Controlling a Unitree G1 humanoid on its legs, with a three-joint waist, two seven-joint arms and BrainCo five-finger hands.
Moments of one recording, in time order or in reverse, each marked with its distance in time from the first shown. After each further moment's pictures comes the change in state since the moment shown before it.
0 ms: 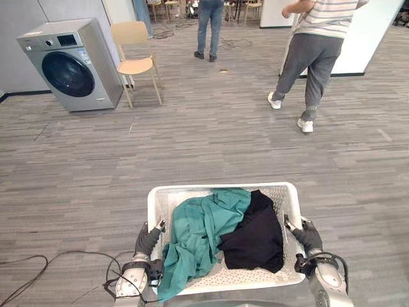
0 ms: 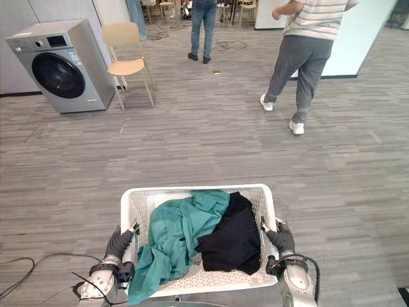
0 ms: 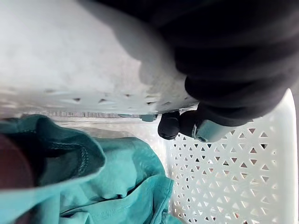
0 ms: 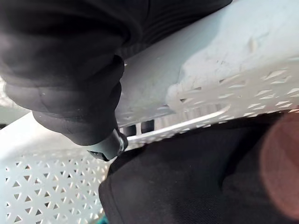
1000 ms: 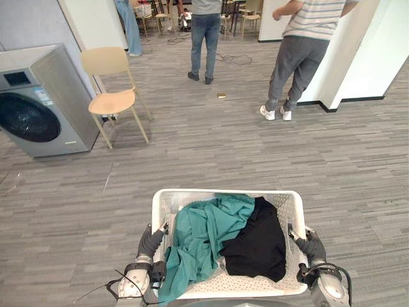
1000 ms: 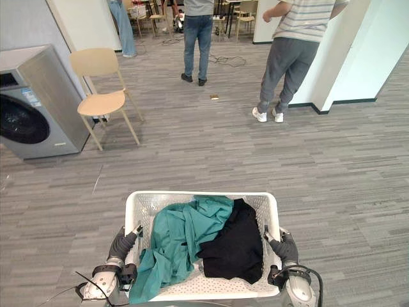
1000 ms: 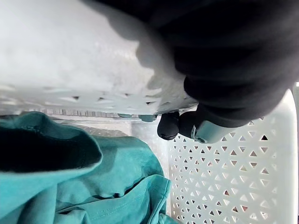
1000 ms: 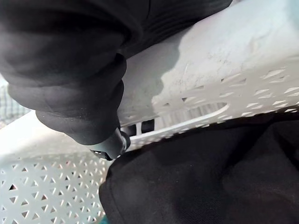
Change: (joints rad) left arm 0.024 0.024 -0.043 0.013 -0.002 0.005 0.001; right arm 0.111 0.023 -0.004 0.000 0.025 -0.023 -0.018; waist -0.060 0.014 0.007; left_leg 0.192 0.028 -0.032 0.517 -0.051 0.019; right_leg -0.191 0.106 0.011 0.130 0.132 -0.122
